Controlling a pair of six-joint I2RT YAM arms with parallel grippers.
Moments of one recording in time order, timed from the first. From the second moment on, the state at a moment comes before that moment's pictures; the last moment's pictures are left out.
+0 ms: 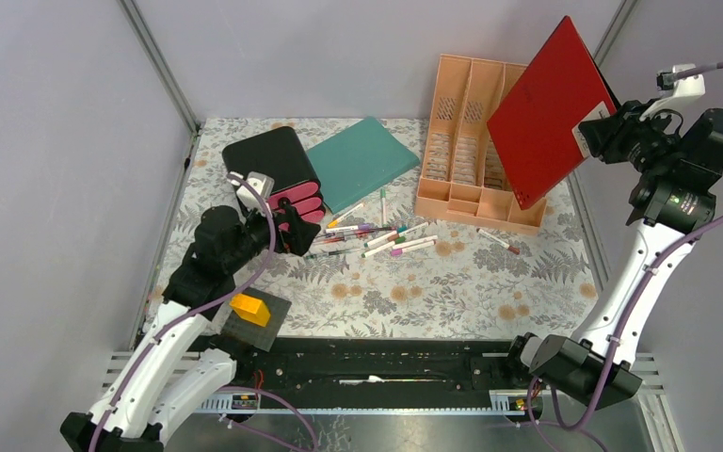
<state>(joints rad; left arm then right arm) -0.40 0.72 0.79 -0.31 0.23 -0.28 -0.57 1.20 1.57 -0.53 -0.87 0.02</state>
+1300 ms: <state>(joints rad) -0.37 0.70 0.74 -0.36 0.17 -0.23 -0.39 1.45 1.59 -0.45 -0.55 0.03</state>
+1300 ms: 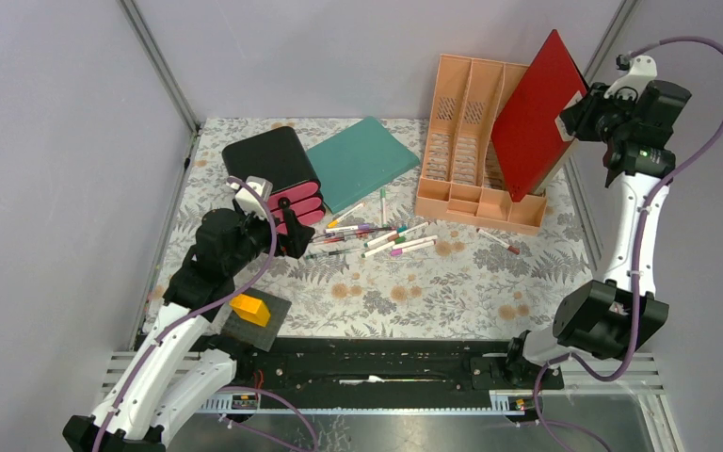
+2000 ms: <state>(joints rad) -0.36 0.72 0.74 -0.36 0.17 -0.23 -0.28 1.52 1.58 -0.28 -0.43 0.01</state>
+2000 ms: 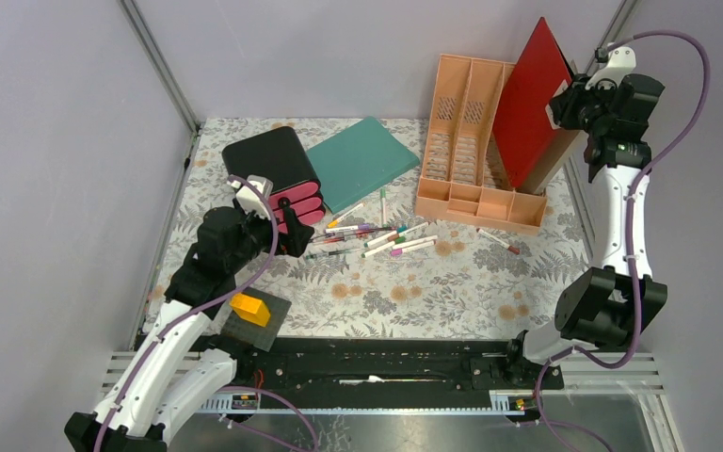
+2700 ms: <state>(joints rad) -0.35 0.73 0.74 -0.36 0.17 -0.23 -0.27 1.46 1.41 -0.10 -0.37 0.00</state>
